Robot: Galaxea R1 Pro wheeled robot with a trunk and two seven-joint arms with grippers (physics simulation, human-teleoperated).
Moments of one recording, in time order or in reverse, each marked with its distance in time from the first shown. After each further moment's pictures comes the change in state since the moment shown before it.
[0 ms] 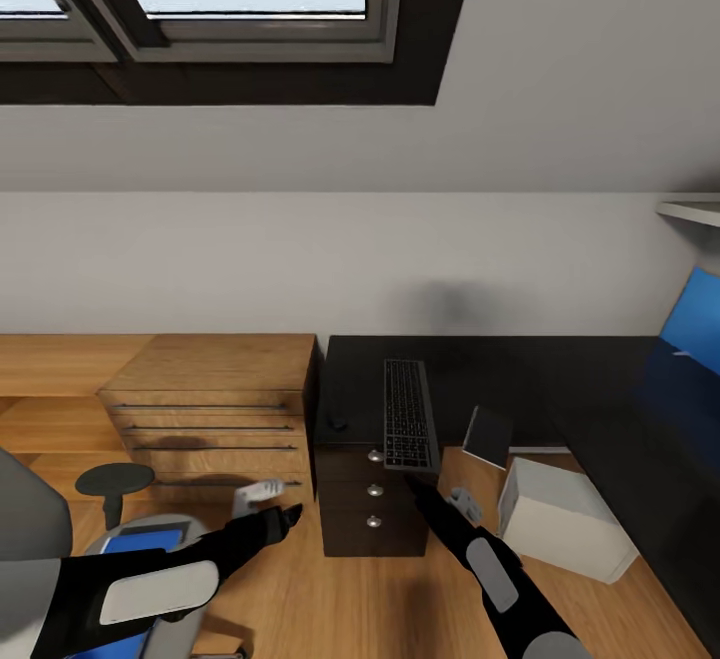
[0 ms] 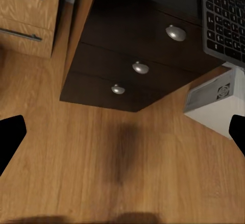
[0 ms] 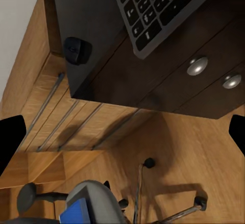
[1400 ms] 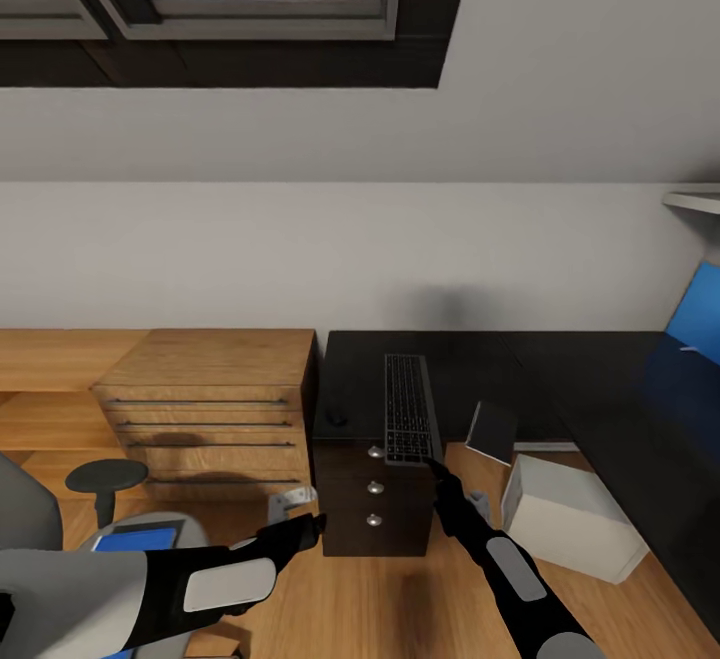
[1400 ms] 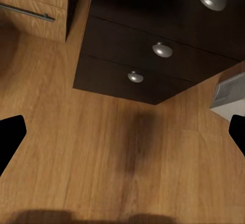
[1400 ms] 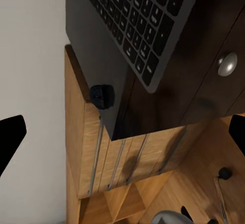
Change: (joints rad) left arm 0.000 -0.249 -0.069 0.275 0.094 0.001 0.067; right arm 0.000 -0.039 -0.009 0.007 -0.450 0.031 0.022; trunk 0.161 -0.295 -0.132
